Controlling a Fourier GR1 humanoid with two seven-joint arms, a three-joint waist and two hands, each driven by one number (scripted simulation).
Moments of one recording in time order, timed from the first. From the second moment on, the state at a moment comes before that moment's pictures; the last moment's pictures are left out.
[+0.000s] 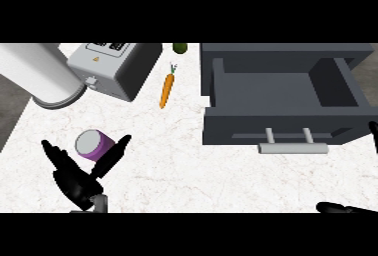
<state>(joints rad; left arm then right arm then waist) 0.03 0.00 -0.11 -1.50 -0.01 1.13 0.00 0.17 -0.09 -0.19 -2.16 -0.10 0.04 0.18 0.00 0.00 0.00</state>
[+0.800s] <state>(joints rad) -0.05 0.00 0.04 -1.13 0.52 0.96 -0.55 0.17 -0.10 -0.26 -2.19 -0.13 0.09 0.21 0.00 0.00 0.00</state>
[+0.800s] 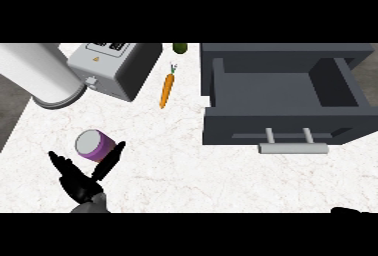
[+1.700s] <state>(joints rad) -0.27 0.05 0.23 -0.66 0.63 0.68 -0.78 0.16 -0.08 -0.28 -2.25 -0.12 0.11 0.27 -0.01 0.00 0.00</state>
